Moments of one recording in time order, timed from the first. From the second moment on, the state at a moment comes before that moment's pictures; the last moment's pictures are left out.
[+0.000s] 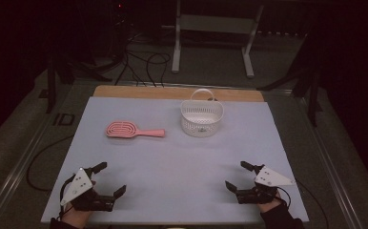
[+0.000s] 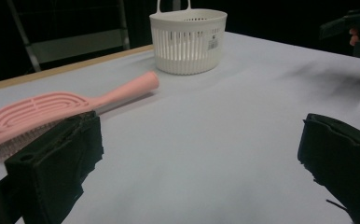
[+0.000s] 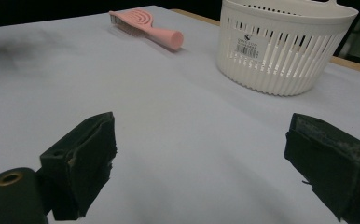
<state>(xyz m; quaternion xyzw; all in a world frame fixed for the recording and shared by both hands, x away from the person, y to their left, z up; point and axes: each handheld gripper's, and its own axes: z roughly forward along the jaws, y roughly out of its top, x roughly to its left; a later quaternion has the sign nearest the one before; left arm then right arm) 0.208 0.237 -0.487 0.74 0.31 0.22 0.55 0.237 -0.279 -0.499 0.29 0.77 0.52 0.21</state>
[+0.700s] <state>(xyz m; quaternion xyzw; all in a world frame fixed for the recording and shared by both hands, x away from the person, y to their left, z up) 0.224 0.224 -0.446 0.76 0.28 0.21 0.55 0.234 -0.277 -0.496 0.29 0.76 0.53 0.22</state>
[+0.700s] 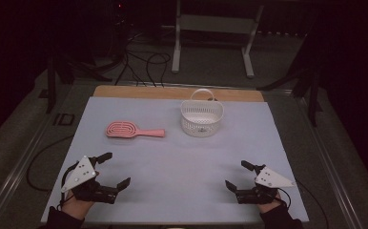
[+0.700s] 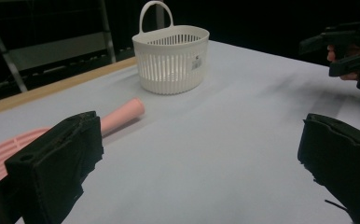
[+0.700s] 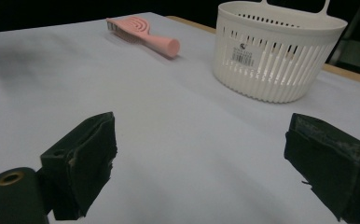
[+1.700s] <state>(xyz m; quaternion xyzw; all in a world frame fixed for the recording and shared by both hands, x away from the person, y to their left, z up) 0.277 0.188 -0.407 0.78 0.27 0.17 0.54 0.233 -0.276 -0.494 0.29 0.76 0.54 0.23</state>
